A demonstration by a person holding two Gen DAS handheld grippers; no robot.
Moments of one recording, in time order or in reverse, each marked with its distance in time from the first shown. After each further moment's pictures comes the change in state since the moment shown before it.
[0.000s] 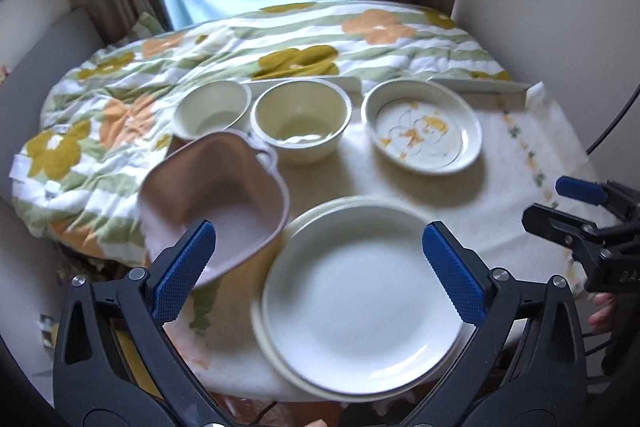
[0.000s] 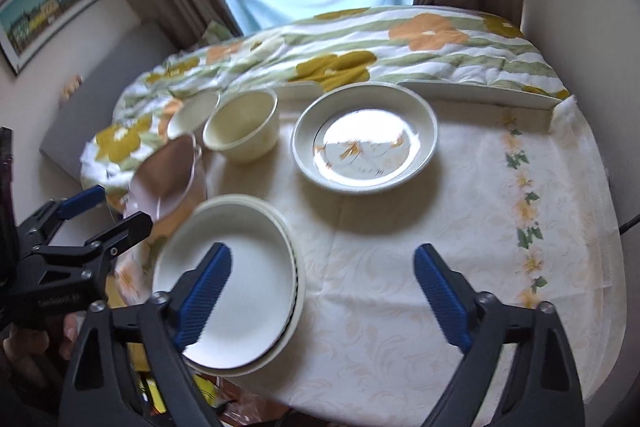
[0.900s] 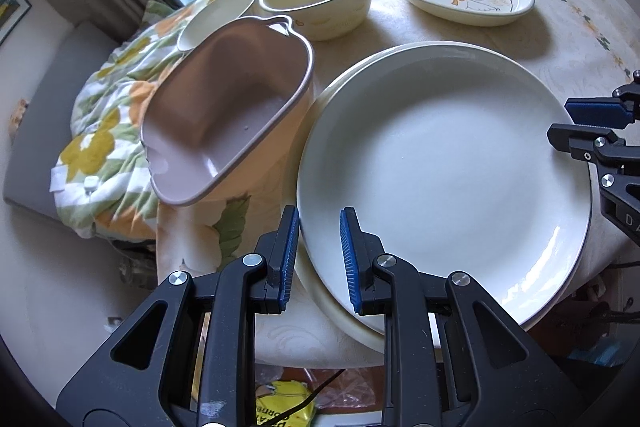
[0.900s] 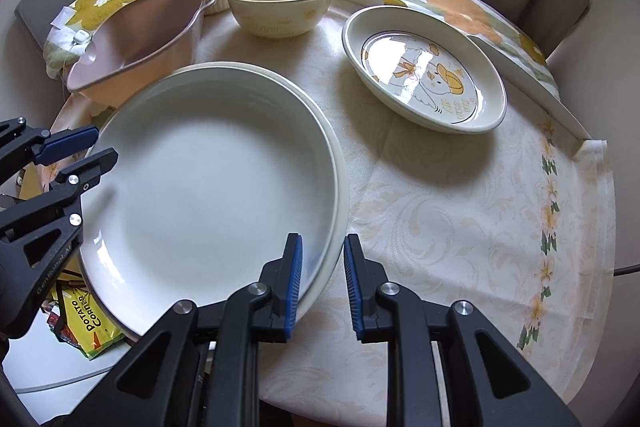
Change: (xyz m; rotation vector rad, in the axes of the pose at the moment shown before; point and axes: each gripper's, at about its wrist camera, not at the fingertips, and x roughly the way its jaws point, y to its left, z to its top) left arm 0.059 0.000 -0.083 0.210 0.203 0.255; right arm 0.093 0.068 -0.053 -0.343 0.248 -0.222
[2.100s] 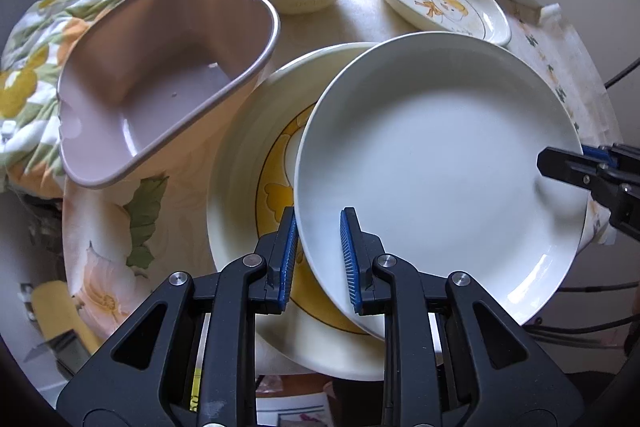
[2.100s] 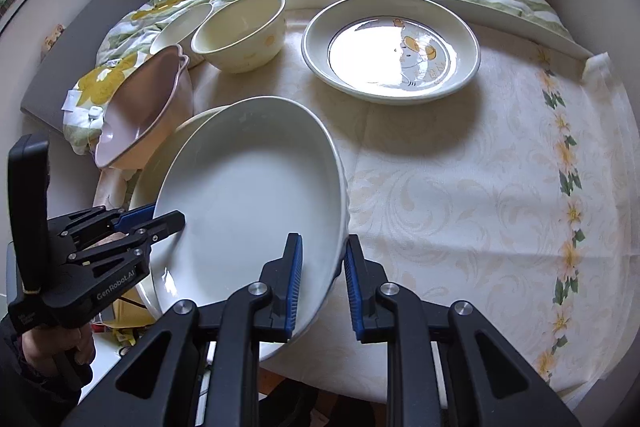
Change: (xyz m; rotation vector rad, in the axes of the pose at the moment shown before) left arm 0.023 0.013 0.008 -0.166 0.085 -0.343; right arm -0.022 -0.048 -0.006 0.264 0.003 0.206
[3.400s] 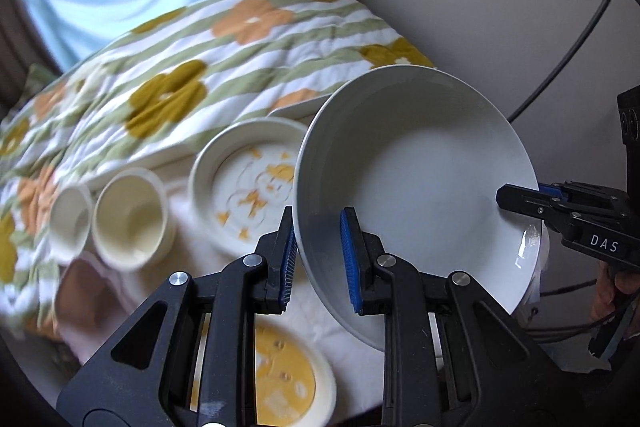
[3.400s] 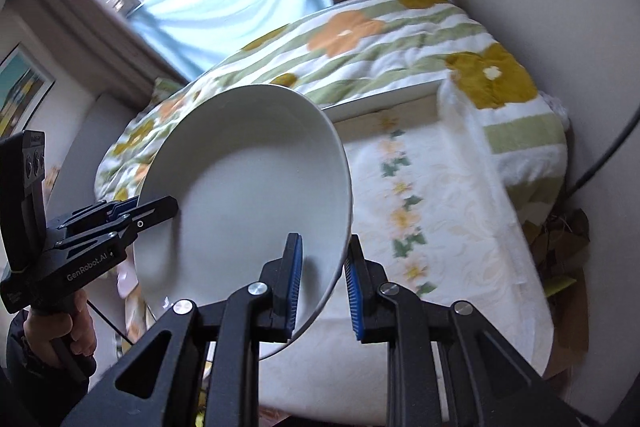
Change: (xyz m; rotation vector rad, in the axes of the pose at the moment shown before) left arm -0.095 -0.156 0.142 0.263 -0.167 -0.127; right arm -0.121 -0.156 0.021 0.295 -0.241 0.074
